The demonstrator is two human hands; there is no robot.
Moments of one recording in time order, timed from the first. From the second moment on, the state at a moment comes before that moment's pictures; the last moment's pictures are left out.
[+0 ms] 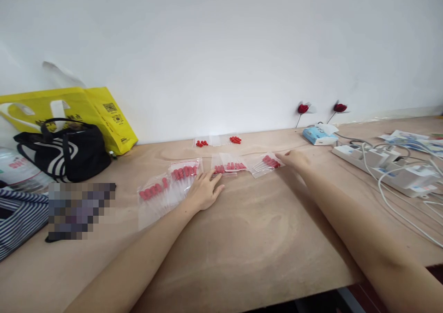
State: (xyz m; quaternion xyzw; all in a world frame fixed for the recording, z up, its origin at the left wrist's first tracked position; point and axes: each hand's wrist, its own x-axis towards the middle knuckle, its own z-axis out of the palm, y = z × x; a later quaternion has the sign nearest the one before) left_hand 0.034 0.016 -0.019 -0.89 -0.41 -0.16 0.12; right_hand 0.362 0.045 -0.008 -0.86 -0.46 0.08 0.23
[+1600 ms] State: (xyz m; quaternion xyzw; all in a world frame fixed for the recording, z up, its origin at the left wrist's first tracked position) left_hand 0.029 0.004 -0.012 -0.88 -0.19 -0.39 0.21; right_hand 0.268 -0.011 -0.036 -0.34 -0.84 -0.20 0.39
